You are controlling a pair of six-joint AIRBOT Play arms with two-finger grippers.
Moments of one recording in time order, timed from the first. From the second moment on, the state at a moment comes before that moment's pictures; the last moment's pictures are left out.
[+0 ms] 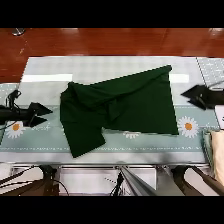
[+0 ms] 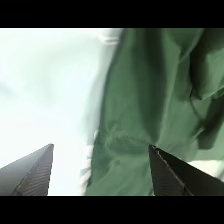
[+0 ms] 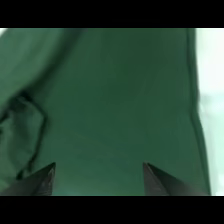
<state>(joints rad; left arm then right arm) 0.60 -1.29 0.72 0.82 -1.26 -1.14 -0.49 -1.04 0.87 -0.86 1.26 1.28</state>
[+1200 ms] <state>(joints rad) 0.37 -1.41 0.61 0.55 -1.18 -0.93 -0.68 -0.90 0.53 -1.15 1.25 1.47</state>
